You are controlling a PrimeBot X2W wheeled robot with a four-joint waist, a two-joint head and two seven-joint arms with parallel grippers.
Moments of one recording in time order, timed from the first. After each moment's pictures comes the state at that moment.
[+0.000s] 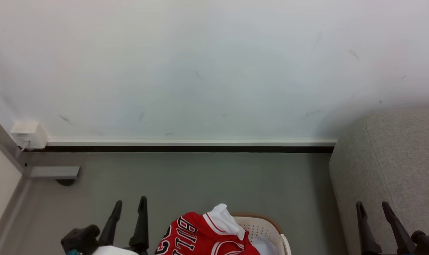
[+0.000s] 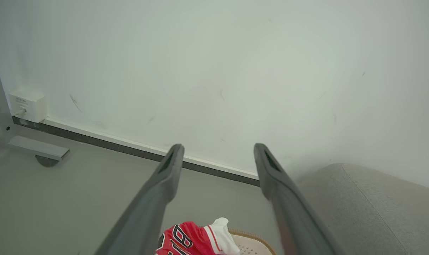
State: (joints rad) left arm -0.04 0.04 -0.09 0.19 -0.39 -0.03 -0.19; right arm 0.00 -0.10 0.03 0.21 0.36 0.13 -0.19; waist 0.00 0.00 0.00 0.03
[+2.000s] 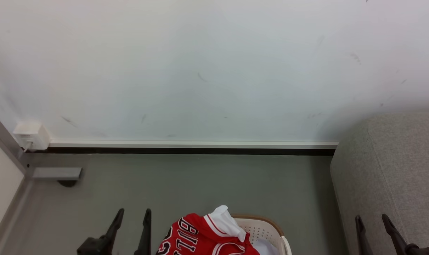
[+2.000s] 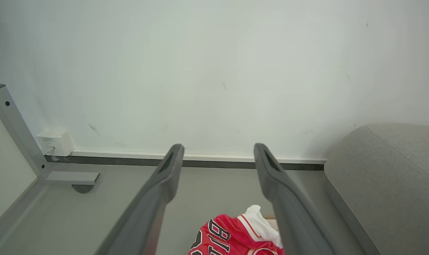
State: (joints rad) left arm -0.01 0.05 -0.08 0.25 -0.12 -0.05 -0.26; right arm 0.02 -0.09 0.01 0.29 0.22 0.13 -0.26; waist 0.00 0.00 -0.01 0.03
